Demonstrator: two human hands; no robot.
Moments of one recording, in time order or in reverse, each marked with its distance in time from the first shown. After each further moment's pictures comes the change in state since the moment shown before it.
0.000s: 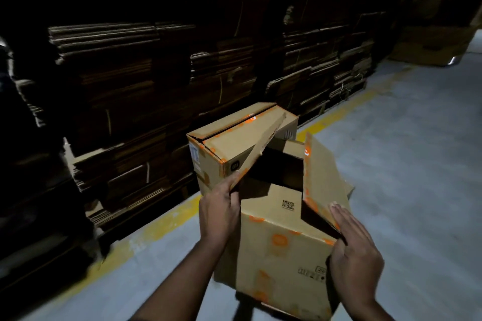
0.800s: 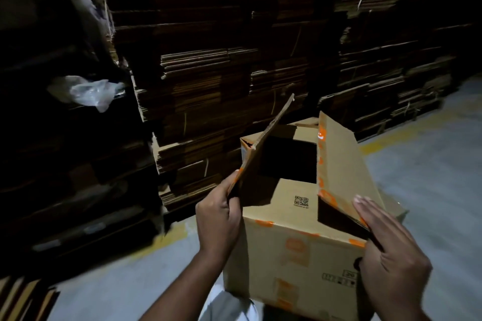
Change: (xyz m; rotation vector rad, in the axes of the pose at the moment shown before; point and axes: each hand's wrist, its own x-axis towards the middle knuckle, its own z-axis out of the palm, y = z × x) left_hand -0.086 0.045 -0.136 -0.056 0.365 0.076; right_hand -0.005 -0.061 -0.086 0.339 0.034 -0.303
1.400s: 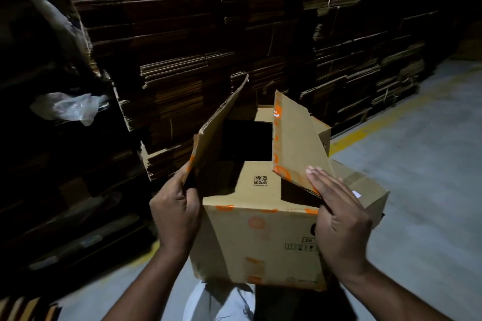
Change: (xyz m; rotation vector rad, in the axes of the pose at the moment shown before) left_hand 0.016 0.029 -0.053 0.095 0.064 0.030; right_hand 0.020 -0.022 0.008 0.146 0.026 -0.055
